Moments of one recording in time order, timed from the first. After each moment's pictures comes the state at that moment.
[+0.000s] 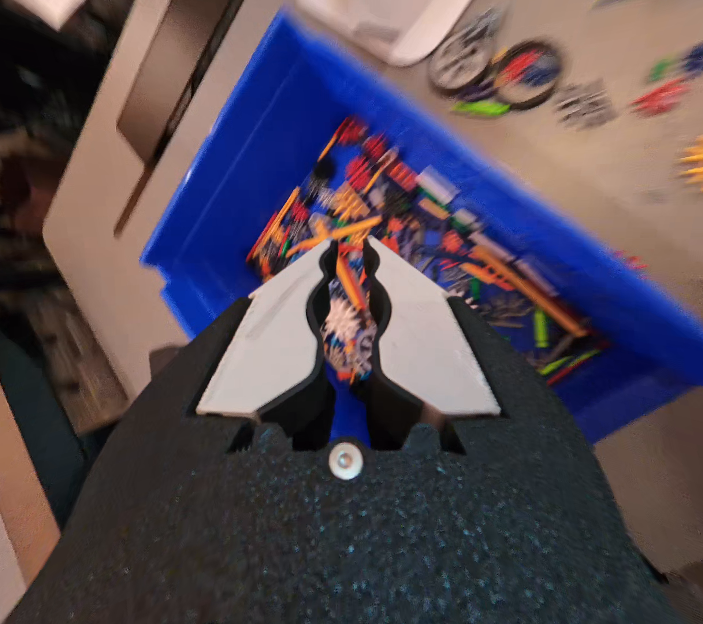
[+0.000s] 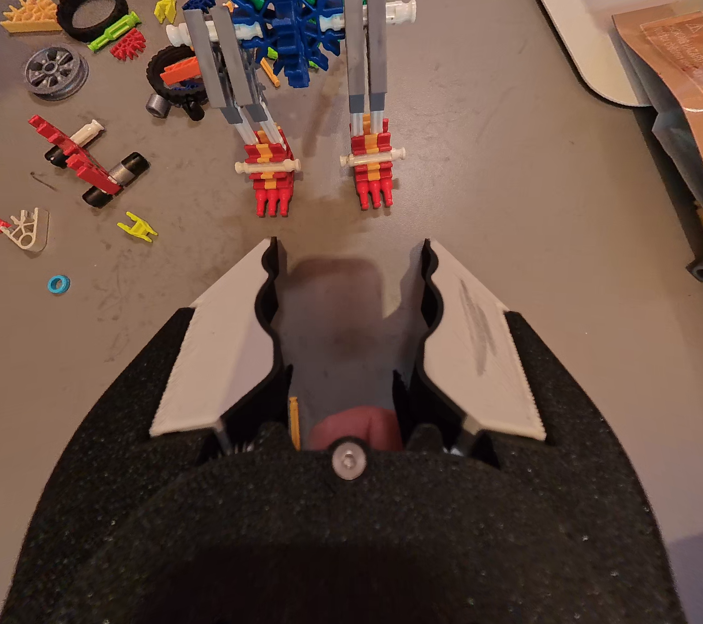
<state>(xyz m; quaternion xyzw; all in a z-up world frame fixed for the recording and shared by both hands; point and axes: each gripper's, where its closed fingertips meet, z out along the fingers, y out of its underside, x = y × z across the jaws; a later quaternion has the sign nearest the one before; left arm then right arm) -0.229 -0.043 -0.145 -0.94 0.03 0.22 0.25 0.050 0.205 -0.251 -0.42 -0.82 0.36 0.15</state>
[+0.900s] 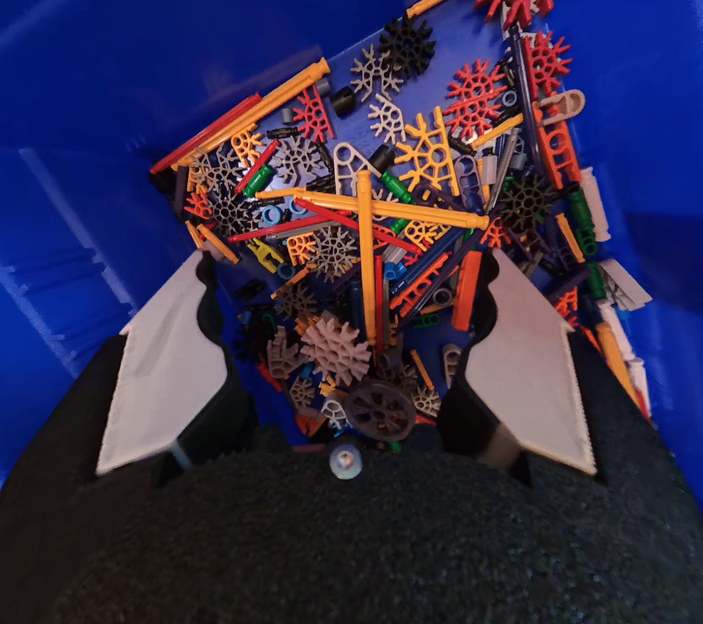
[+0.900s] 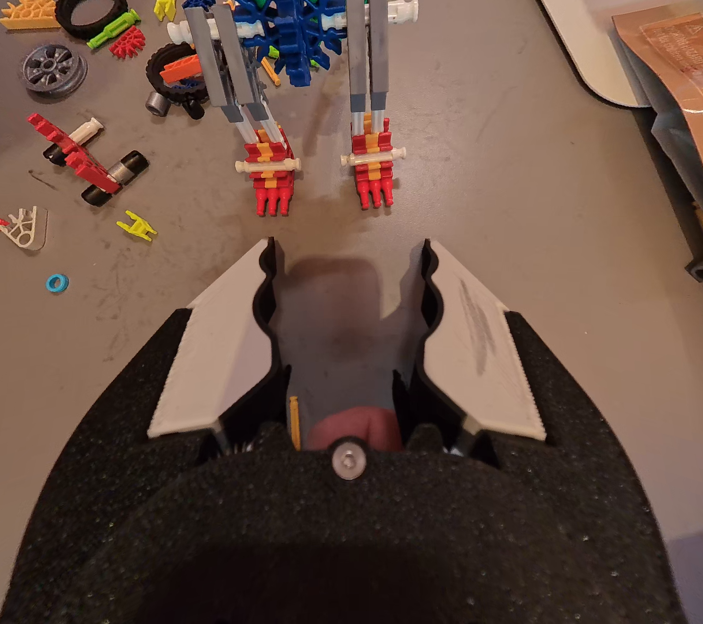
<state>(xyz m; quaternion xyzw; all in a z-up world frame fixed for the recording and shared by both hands) -0.294 -0.057 -0.255 -0.97 -0.20 0.08 0.14 0.050 0.205 -0.251 -0.41 -0.82 0.36 0.15</state>
